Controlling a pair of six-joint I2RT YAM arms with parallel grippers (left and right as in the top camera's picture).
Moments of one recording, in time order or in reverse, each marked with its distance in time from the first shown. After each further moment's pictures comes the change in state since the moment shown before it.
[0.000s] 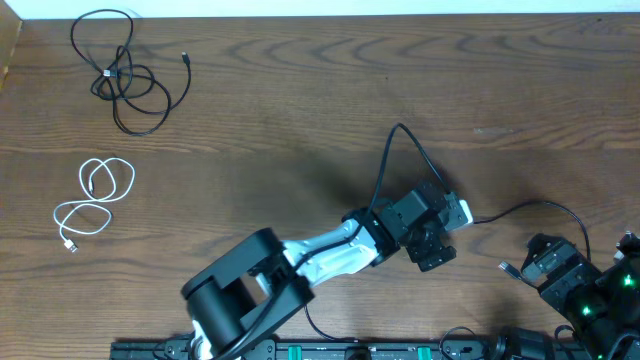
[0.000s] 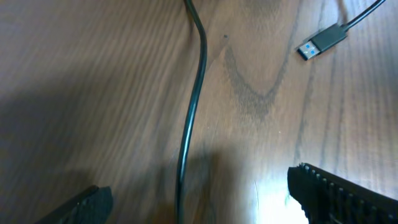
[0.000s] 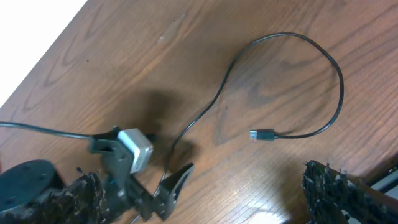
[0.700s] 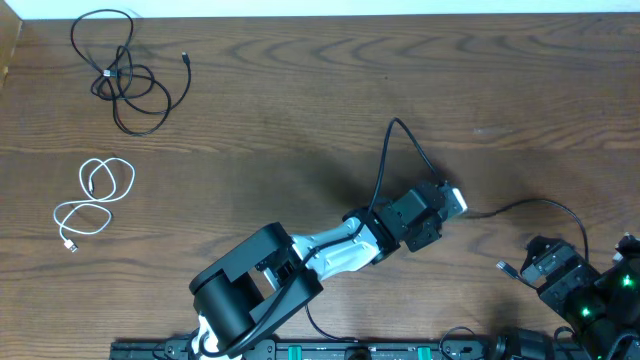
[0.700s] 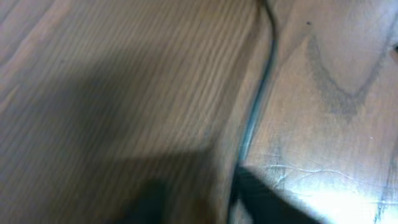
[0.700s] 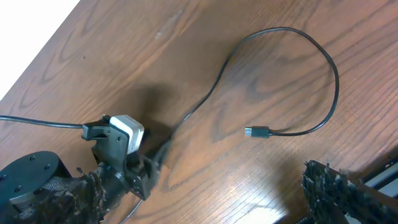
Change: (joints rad) left arm 0.010 0.033 0.000 0.047 -0.178 -0.034; right arm 0.000 0.000 0.000 -0.015 0.000 0.000
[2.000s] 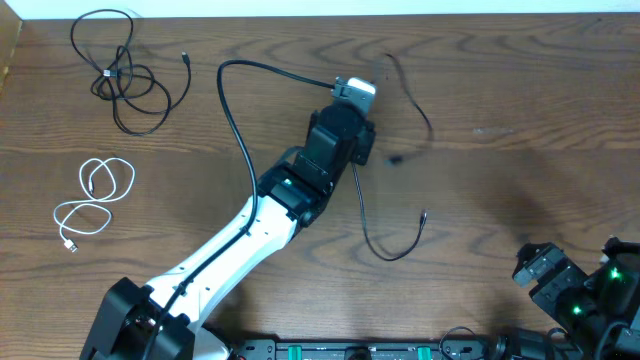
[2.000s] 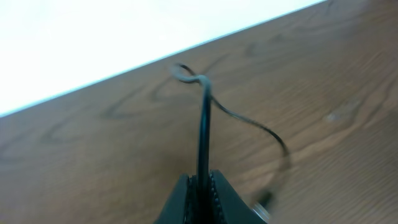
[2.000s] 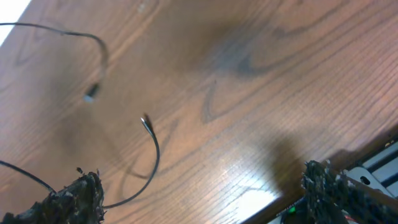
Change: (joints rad) left arm 0.337 -0.425 0.009 -0.121 -0.283 -0.233; right arm 0.000 0.000 -0.073 -0.029 -0.024 0.000
